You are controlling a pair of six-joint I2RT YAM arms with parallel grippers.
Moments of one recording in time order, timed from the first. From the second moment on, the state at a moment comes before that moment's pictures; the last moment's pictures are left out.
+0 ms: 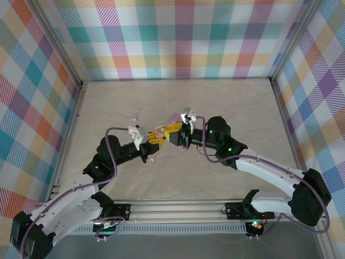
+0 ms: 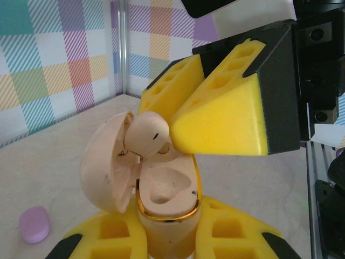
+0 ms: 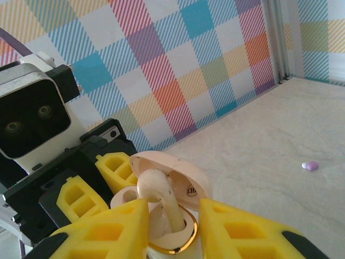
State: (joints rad) left arm -0.62 0.78 0.51 0.22 0.45 -0.03; right arm 0.81 1.19 0.80 0.32 -0.46 0.34
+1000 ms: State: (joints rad) left arm -0.62 0.80 0.53 0.15 0.43 -0.02; right arm 0.81 1.25 1.26 -0.40 -0.42 0.22
